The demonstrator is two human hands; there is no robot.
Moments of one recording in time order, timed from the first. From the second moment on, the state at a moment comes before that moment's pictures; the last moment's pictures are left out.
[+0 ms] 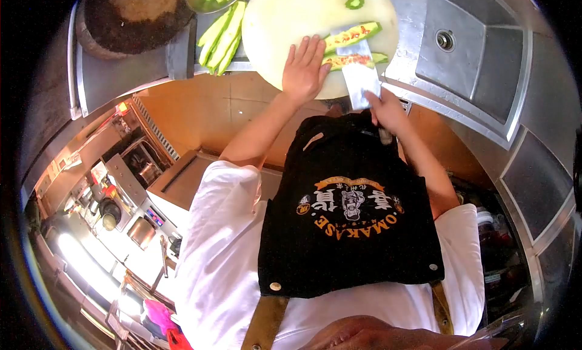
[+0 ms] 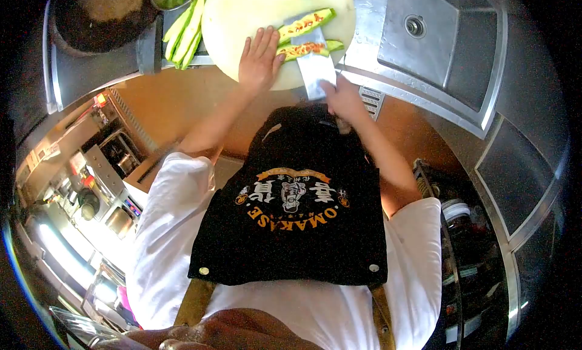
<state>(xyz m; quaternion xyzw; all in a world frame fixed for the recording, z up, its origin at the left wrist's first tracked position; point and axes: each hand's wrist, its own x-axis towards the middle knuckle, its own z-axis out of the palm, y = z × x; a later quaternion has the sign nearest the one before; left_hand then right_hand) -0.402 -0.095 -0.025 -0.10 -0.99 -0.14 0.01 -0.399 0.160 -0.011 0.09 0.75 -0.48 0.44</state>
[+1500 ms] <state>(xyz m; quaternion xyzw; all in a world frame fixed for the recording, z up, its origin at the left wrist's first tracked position) -0.425 -0.166 0.022 0.05 -0.96 -0.26 0.11 -0.409 -0.007 0.060 -0.15 0.87 -0.37 0.28</state>
